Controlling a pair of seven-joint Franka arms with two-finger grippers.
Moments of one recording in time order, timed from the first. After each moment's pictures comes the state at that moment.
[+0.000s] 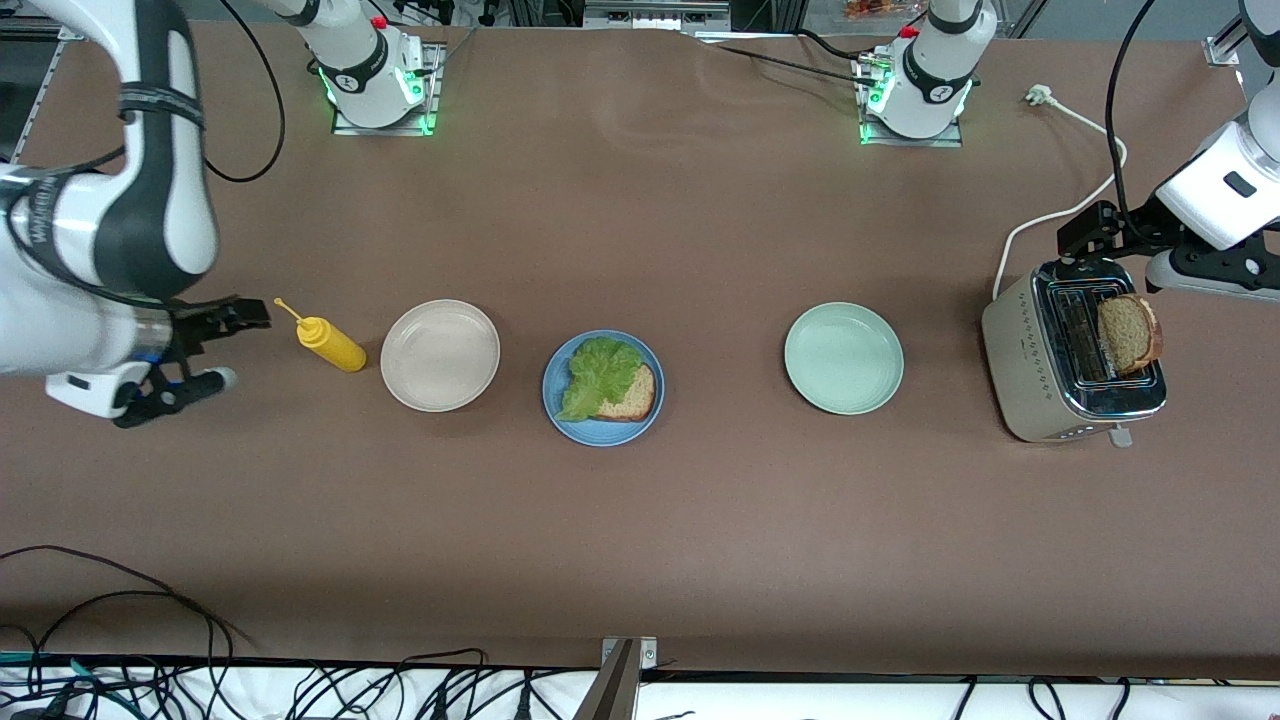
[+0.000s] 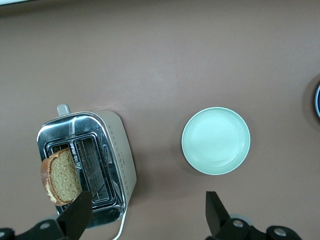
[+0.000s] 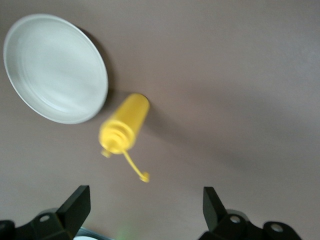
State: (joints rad) left arm -0.04 0.02 -0.01 -1.63 0.00 1.67 0.10; right arm 0.41 0.43 -0.52 -1.52 0.14 1.59 -0.54
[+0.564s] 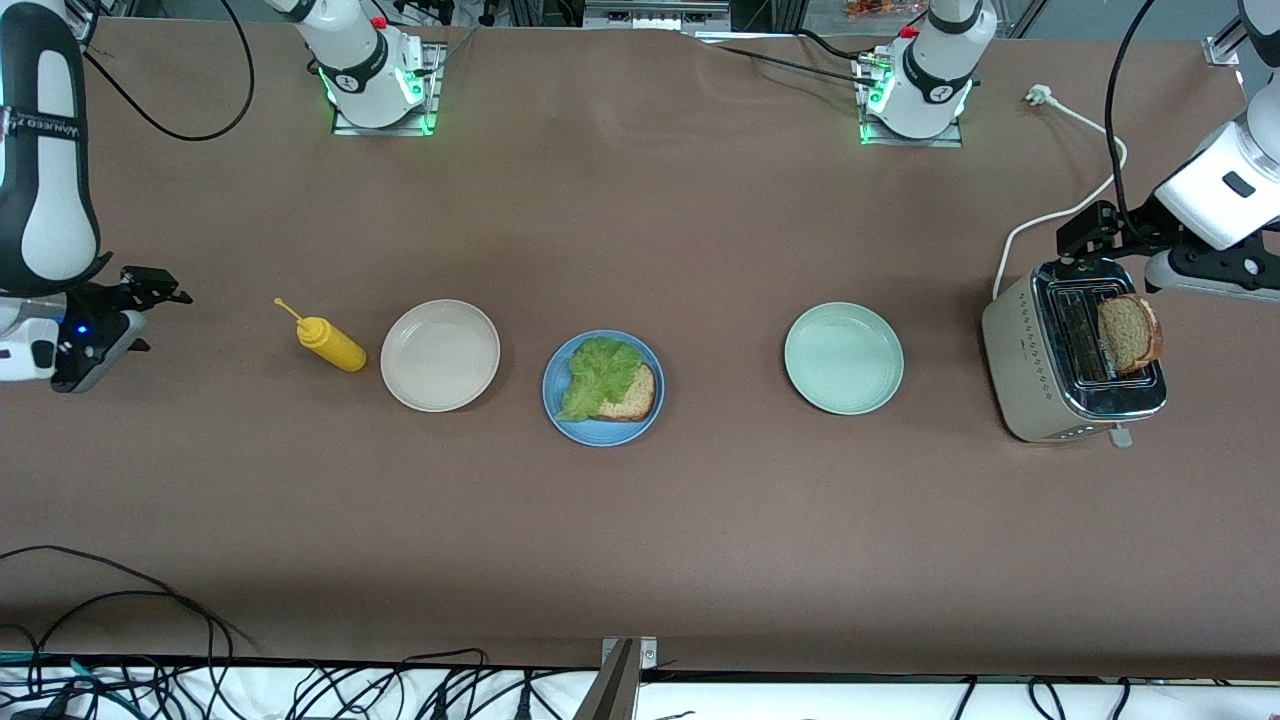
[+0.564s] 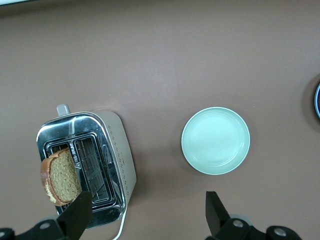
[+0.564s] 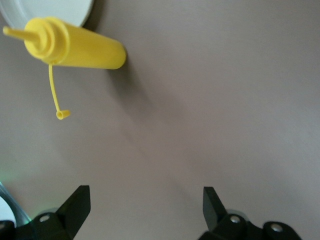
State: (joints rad) left arm -0.05 0.02 -0.01 -1.63 0.00 1.67 0.10; right arm 0.11 0.37 -0.43 -1.77 0.18 1.82 -1.22
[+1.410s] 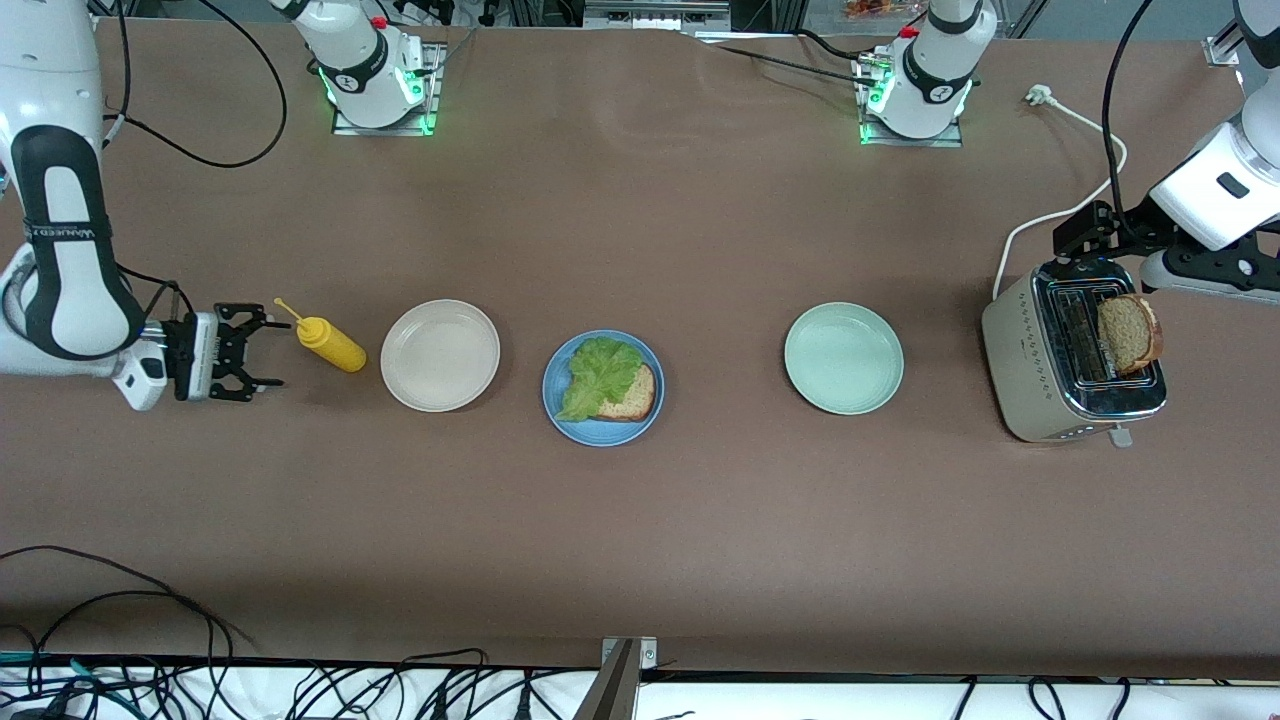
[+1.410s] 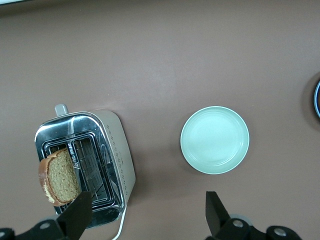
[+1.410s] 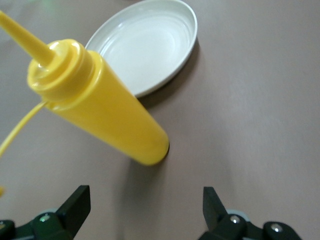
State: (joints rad) left arm -0.05 0.02 -0.01 -1.63 0.00 1.67 0.10; right arm -0.08 0.62 -0.24 -1.79 0.69 1.85 -2.01
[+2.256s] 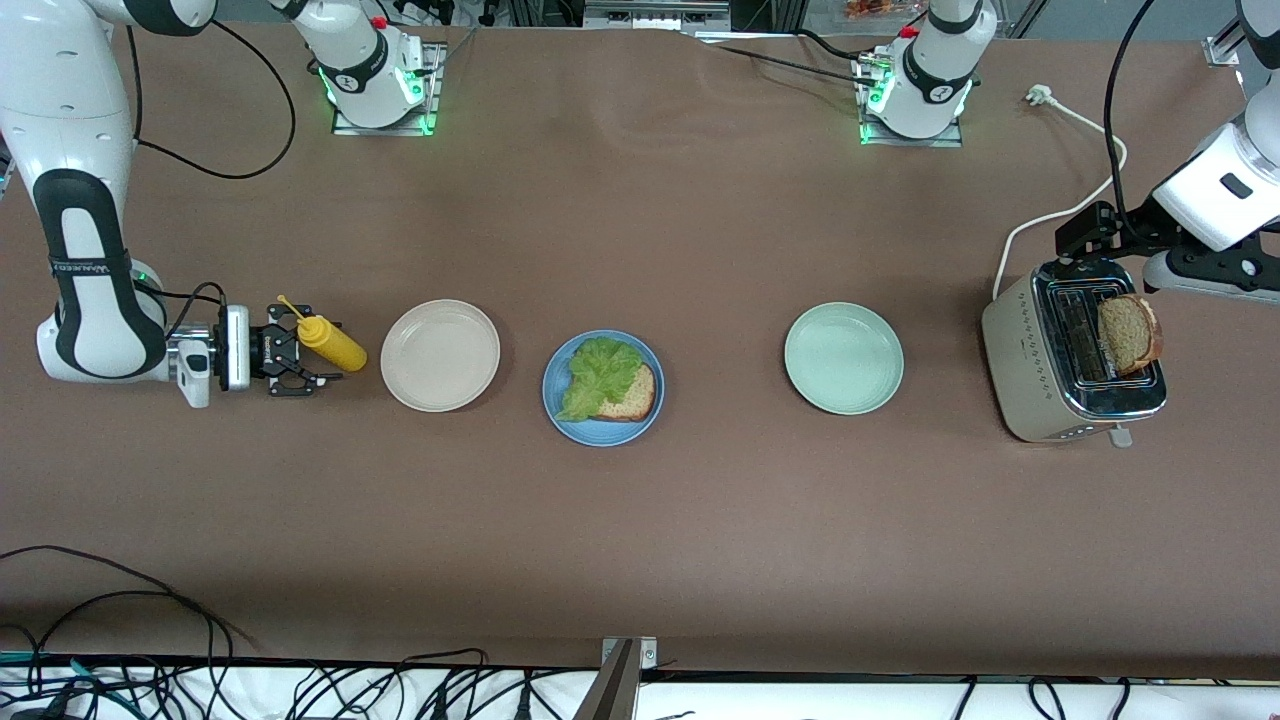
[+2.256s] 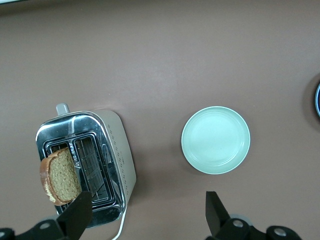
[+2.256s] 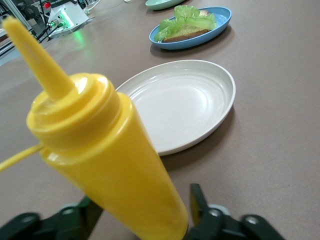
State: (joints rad) left arm -0.05 0.02 0.00 -1.63 0.00 1.67 0.10; right arm -0.09 0.71 -0.22 -1.79 0.92 1.70 -2.28
